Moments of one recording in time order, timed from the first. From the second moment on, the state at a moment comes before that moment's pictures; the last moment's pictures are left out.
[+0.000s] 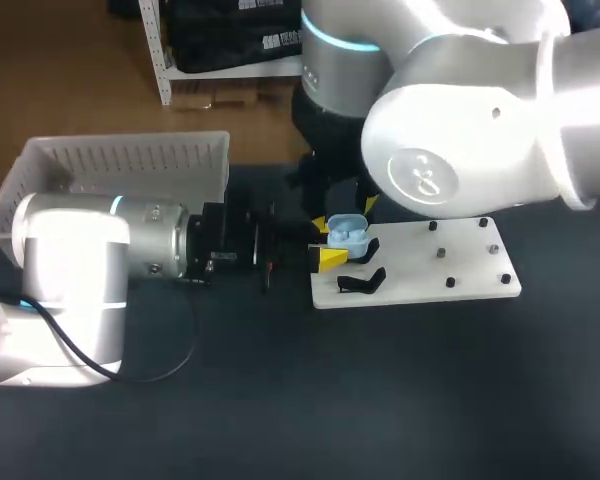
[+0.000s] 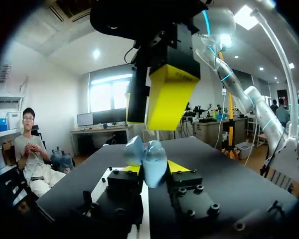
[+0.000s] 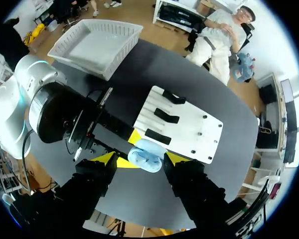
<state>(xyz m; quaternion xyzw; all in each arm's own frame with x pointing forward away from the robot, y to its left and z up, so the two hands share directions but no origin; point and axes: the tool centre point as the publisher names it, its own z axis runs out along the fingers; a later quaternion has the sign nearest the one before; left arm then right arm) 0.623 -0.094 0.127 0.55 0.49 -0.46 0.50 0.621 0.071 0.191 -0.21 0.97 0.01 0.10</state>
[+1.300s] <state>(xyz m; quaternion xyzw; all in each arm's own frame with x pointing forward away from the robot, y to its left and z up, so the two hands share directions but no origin) 0.623 -0.093 0.127 0.55 0.49 -0.46 0.50 0.648 0.015 0.162 -0.02 1.00 0.02 0.06</state>
